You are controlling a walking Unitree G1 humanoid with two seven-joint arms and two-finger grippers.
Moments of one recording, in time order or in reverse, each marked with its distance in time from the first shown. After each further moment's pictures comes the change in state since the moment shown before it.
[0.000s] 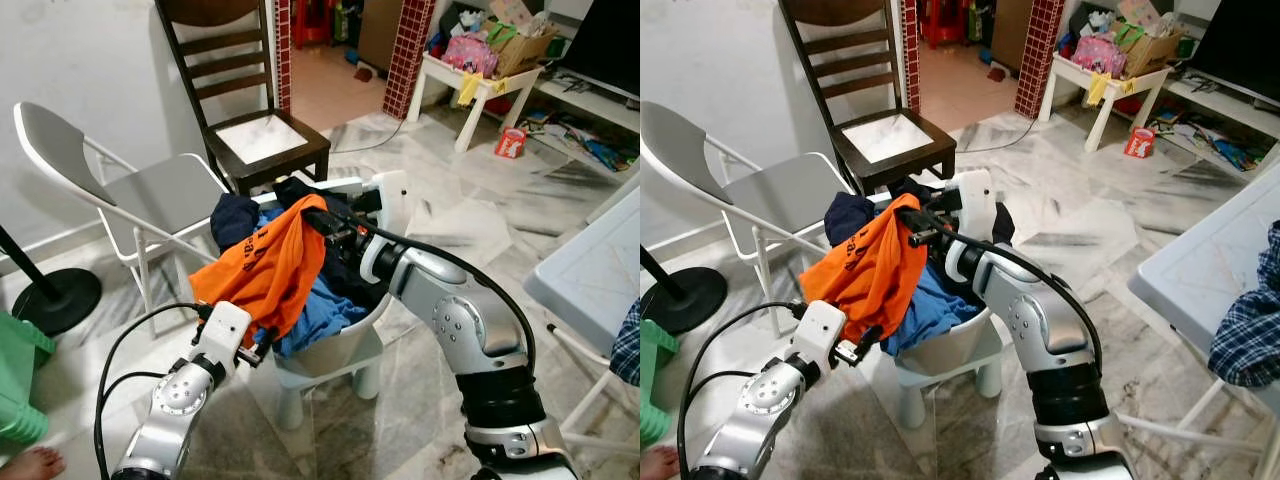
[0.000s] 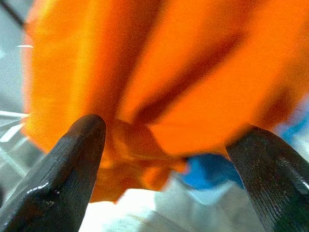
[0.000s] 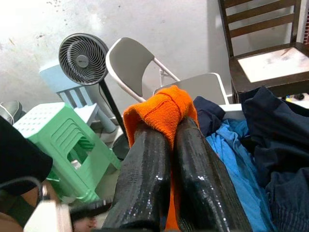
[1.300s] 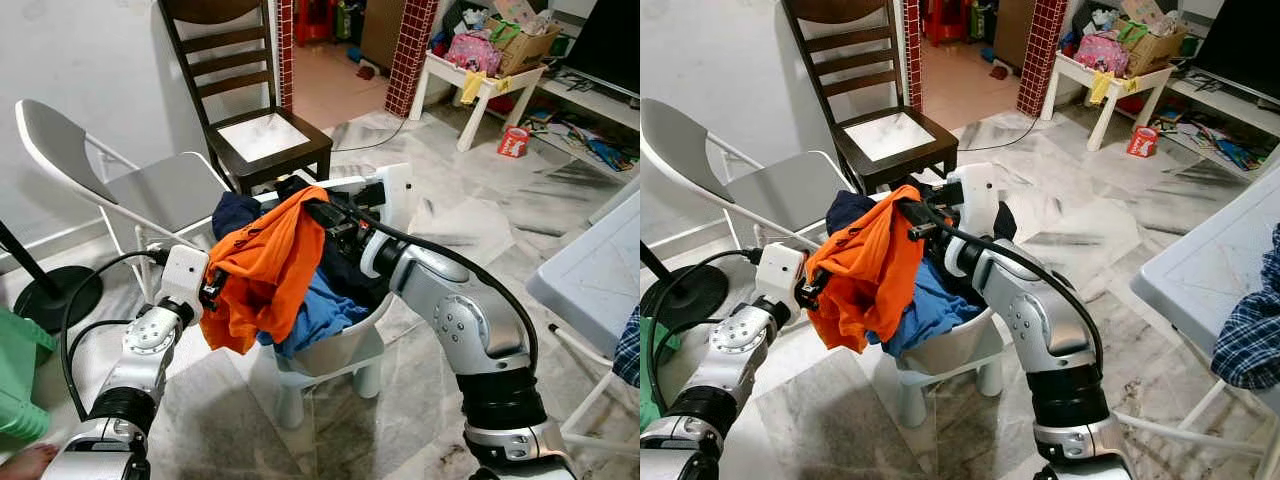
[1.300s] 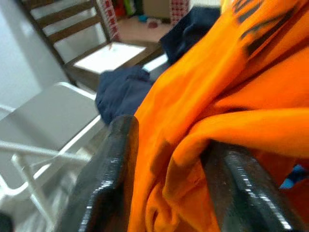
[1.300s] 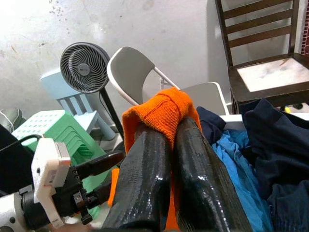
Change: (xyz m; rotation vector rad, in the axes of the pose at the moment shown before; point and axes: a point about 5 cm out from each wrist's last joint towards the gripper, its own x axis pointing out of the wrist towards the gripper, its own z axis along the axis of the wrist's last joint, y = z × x) left arm 0.022 0.056 0.039 -0.043 -0.190 0.049; right arm -0.001 0.004 0.007 -0.011 -0.042 -0.006
